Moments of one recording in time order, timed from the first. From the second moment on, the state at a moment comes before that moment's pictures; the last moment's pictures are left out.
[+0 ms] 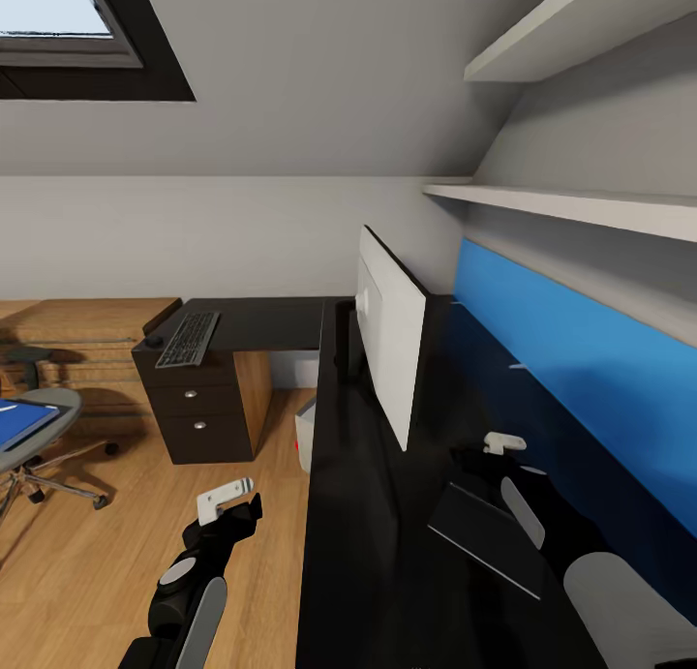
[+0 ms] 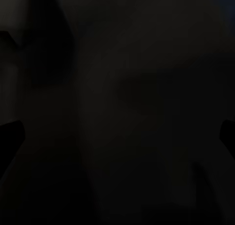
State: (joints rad) left arm -0.13 -0.12 -0.08 -1.55 0.28 0.48 0.43; right arm -0.70 -0.16 0.15 -0.69 -0.39 0.31 0.00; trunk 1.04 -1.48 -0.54
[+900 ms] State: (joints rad) left arm -0.13 -0.12 -0.08 -1.55 0.28 0.49 0.43; right arm -0.70 -0.16 0.15 -0.74 -0.39 0.40 -0.01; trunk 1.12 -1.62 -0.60
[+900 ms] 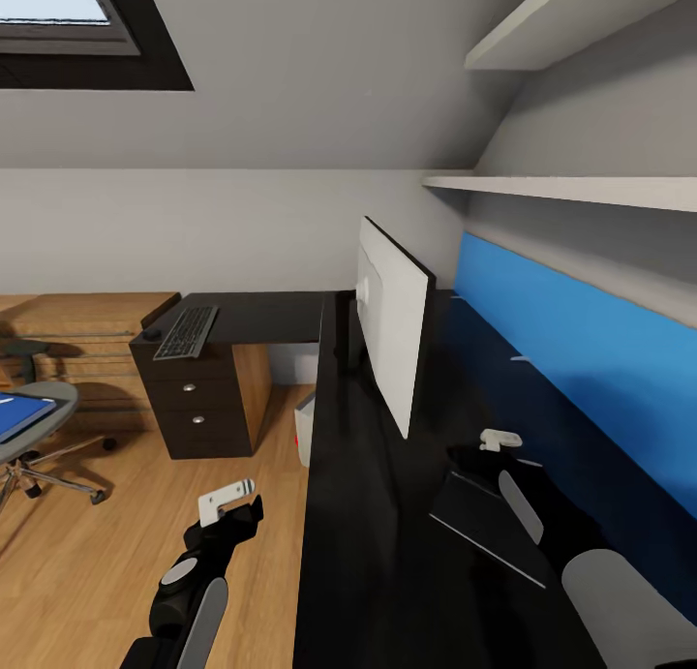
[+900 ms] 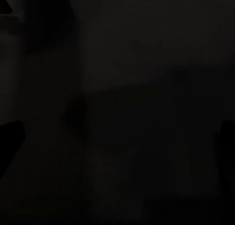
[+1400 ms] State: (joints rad) left arm -0.13 -0.12 -0.07 -1.52 0.28 0.49 0.43; right arm -0.70 -0.16 0.15 -0.76 -0.40 0.46 -0.01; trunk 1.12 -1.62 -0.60
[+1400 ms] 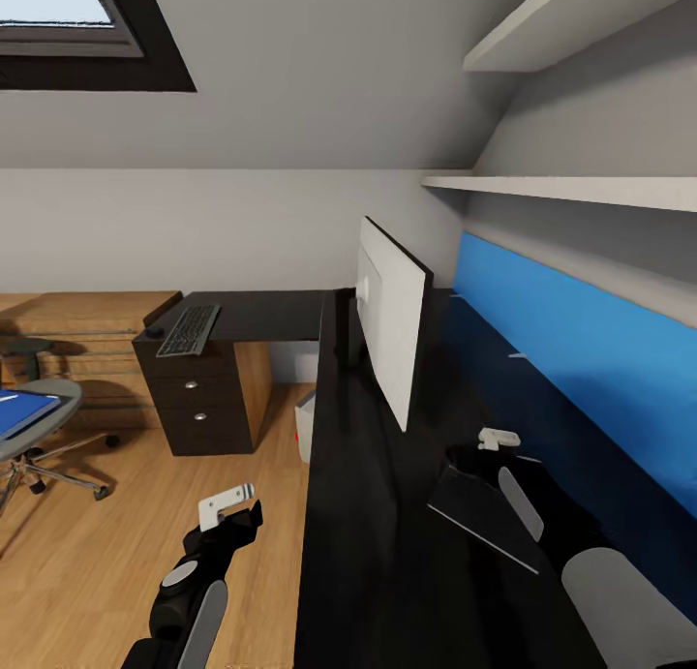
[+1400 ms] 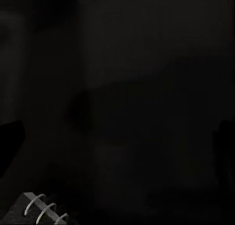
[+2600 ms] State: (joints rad) left arm -0.13 -0.12 -0.07 -1.52 0.28 0.49 0.43; right arm -0.70 -0.16 0.15 -0.77 -0.40 0.46 0.00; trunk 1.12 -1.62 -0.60
